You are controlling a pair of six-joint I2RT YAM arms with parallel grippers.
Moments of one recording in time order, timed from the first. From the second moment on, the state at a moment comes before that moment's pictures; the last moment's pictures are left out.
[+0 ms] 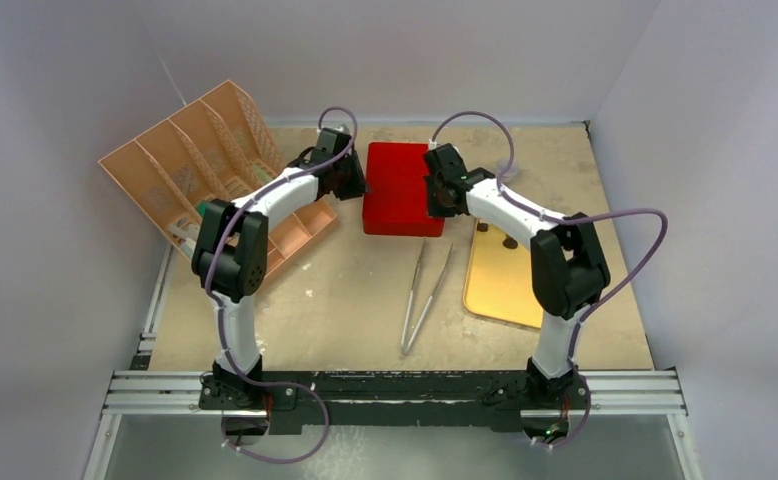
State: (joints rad) left arm -0.38 1.99 1.52 -0.31 0.07 -0.65; right arm 0.50 1.88 1.43 -0.54 0.21 0.38
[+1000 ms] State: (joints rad) left arm -0.38 2.02 1.61 0.07 -0.03 -0.61; right arm 0.34 1.91 1.54 -0.17 0.10 0.24
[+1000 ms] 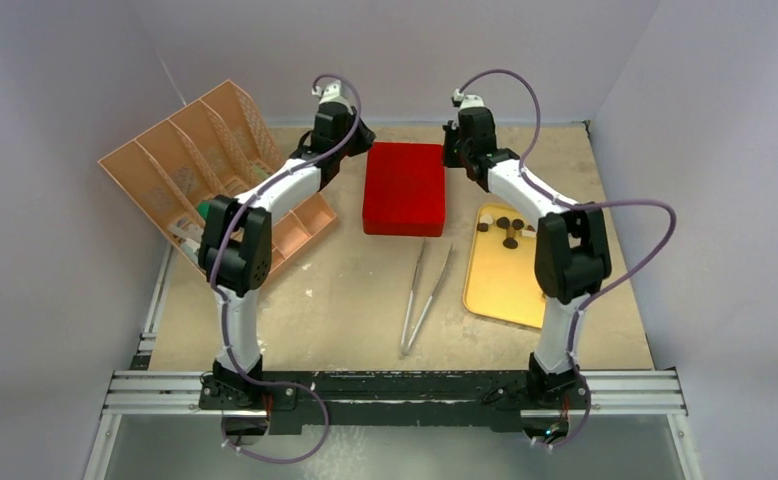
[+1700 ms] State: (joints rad) left arm -0.37 2.24 1.77 -0.09 -0.03 -0.56; right arm 0.29 2.12 1.68 -0.26 0.08 0.21
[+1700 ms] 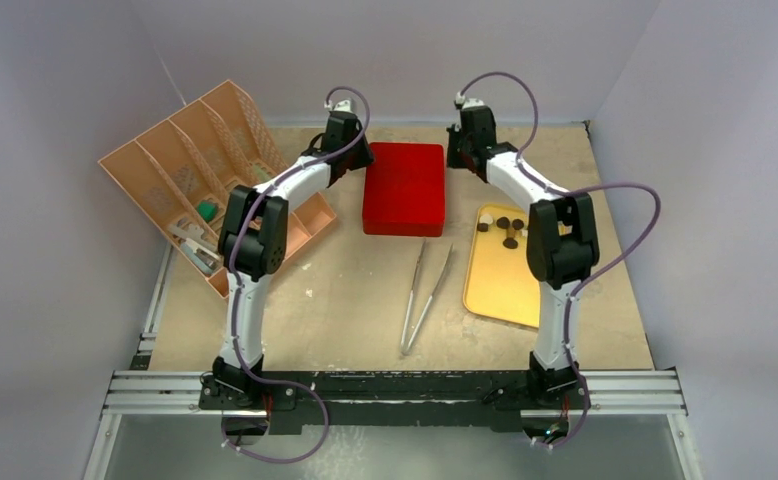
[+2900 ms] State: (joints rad) left arm -0.35 1.96 1.69 -0.27 0.03 -0.49; right arm 0.29 1.82 1.57 -0.26 0.03 0.24
